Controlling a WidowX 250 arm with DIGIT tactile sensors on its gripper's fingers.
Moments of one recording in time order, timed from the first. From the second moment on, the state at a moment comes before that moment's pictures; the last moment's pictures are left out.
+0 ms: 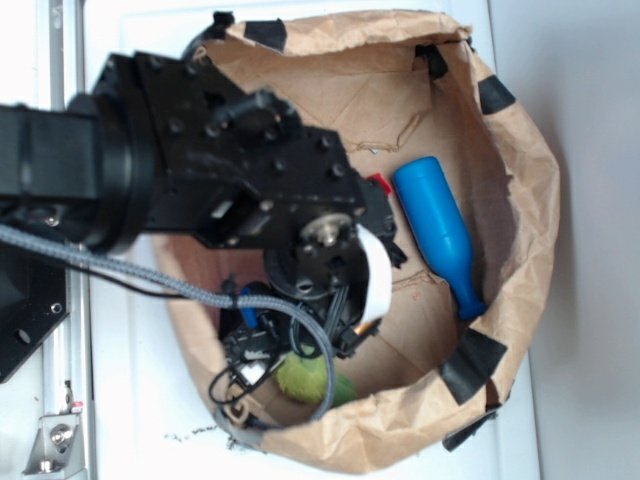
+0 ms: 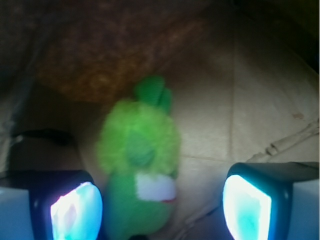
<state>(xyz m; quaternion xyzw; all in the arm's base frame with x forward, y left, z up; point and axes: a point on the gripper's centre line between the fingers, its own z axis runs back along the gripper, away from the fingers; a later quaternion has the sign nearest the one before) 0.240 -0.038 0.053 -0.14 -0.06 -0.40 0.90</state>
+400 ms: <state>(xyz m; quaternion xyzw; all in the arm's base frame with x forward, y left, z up) 0.241 -0.041 0.034 -0.10 -0.03 -0.41 0.91</state>
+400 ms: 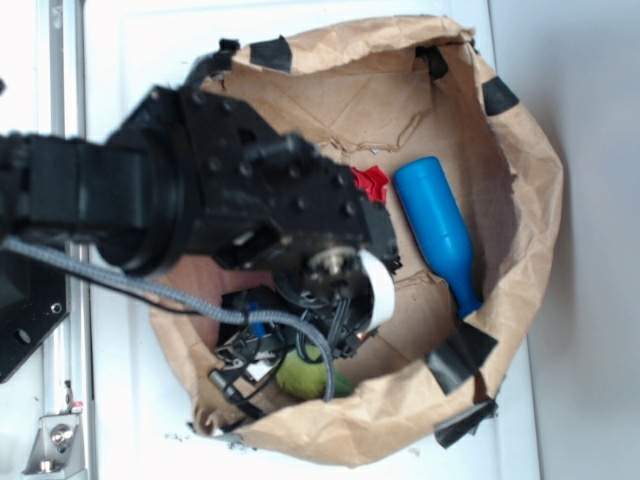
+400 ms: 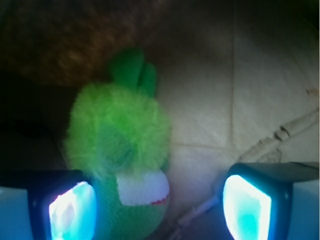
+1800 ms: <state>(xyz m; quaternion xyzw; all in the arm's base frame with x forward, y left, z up) 0.244 -0.056 0.033 -0.07 -0.07 -0.36 0.93</state>
